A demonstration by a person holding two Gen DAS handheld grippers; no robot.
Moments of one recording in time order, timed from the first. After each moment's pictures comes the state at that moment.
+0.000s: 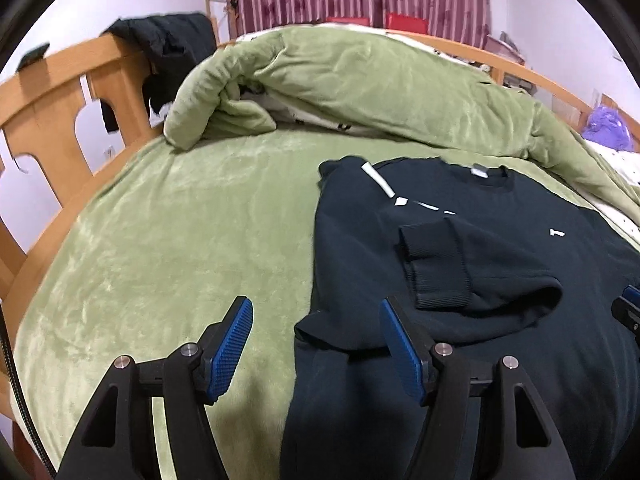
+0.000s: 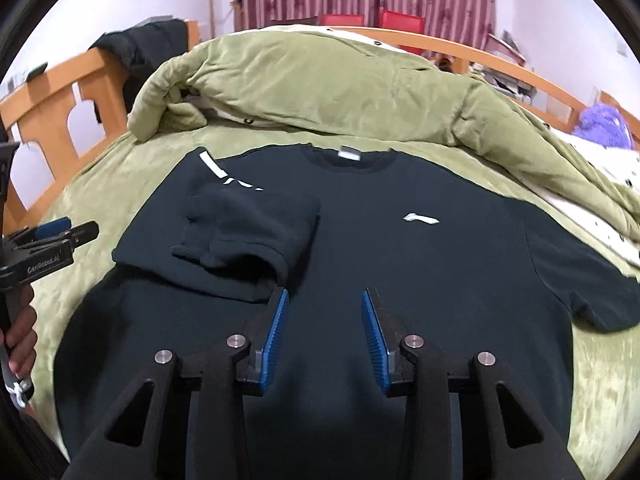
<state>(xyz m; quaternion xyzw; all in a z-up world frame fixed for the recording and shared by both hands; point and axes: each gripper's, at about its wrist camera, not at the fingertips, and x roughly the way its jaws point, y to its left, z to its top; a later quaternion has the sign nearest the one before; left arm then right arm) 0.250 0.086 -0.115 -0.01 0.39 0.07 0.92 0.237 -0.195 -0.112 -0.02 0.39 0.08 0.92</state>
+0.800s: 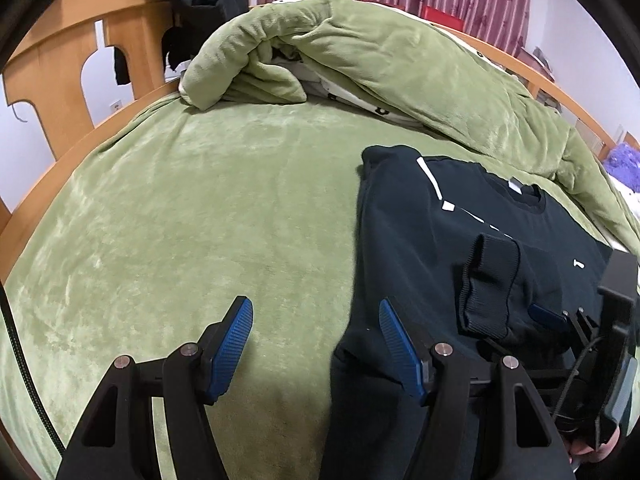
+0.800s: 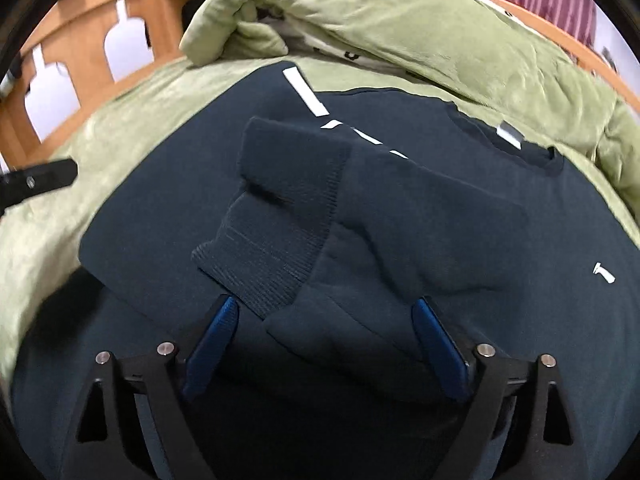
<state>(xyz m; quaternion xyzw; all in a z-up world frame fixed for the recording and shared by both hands) 0.275 0.130 -0.134 -0.07 0.42 0.08 0.90 0.339 -0.071 -0.208 -0.09 0.44 0.20 0.87</state>
